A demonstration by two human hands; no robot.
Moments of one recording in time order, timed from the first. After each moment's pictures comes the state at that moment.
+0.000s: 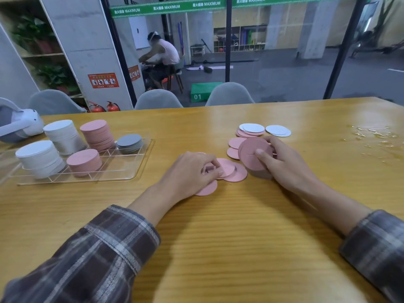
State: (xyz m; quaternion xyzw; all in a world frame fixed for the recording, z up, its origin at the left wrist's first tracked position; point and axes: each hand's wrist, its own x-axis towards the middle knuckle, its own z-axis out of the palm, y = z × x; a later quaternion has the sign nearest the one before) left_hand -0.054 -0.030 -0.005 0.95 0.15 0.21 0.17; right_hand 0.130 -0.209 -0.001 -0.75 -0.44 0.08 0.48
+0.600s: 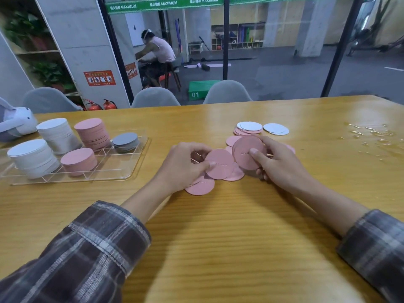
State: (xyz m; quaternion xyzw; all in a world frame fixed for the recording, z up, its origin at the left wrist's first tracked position) left_hand -0.054 -0.028 0.006 0.88 0.17 0.27 0.35; right_hand 0.123 -0.203 -0.002 -0.73 -0.44 0.11 0.51
